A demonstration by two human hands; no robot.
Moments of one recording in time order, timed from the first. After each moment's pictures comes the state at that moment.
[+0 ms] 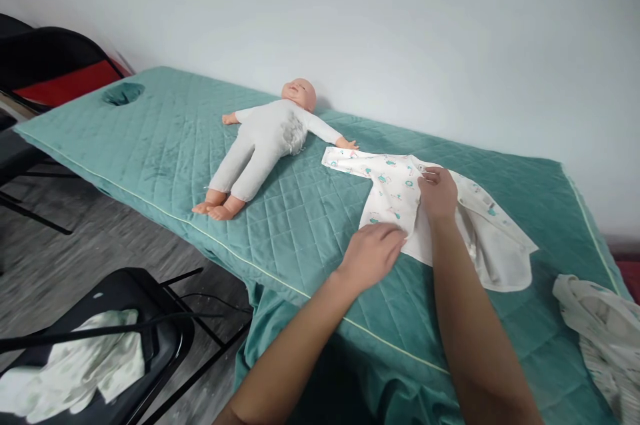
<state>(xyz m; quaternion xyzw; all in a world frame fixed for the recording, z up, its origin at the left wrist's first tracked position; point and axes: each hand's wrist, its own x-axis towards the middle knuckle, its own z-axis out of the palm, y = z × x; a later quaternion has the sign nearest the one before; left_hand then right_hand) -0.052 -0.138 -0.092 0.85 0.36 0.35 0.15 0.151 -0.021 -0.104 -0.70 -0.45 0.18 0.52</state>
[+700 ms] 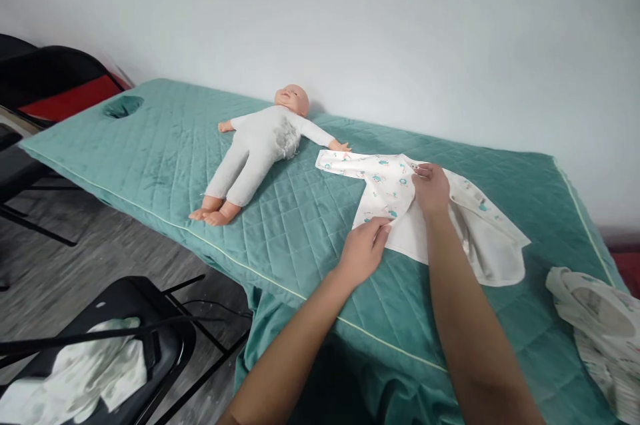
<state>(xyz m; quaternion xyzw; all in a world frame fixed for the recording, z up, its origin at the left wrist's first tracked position) -0.044 -0.133 -0.093 0.75 0.44 0.37 0.32 0.156 -0.016 -0.101 -0.72 -0.45 0.18 0.50</state>
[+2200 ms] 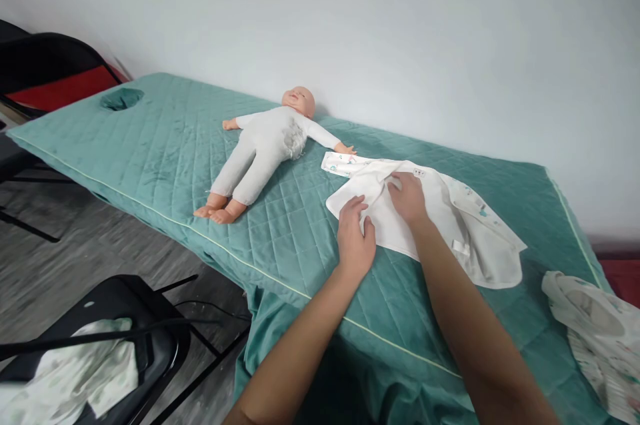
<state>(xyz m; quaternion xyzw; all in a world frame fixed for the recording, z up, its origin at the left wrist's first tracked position) -0.052 -0.124 -0.104 0.63 0.49 0.56 0.21 0.113 -0.018 -0.109 -0.66 -0.65 0.09 0.36</state>
